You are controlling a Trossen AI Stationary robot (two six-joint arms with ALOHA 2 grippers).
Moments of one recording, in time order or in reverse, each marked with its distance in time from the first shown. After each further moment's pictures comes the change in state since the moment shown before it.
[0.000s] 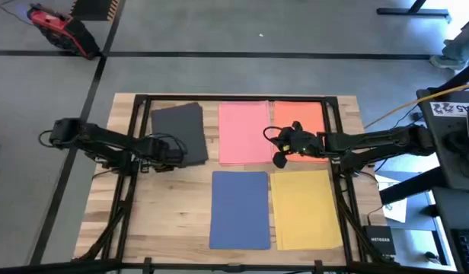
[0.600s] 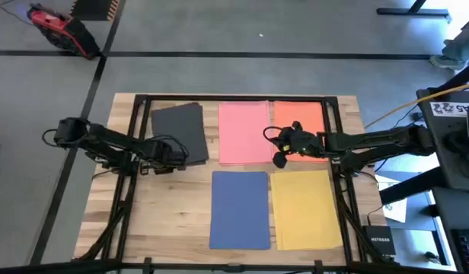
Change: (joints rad) left arm -0.005 0.086 -0.001 -0.123 0.009 -0.022; right arm 0.000 0.000 0.000 -0.001 -0.001 0.000
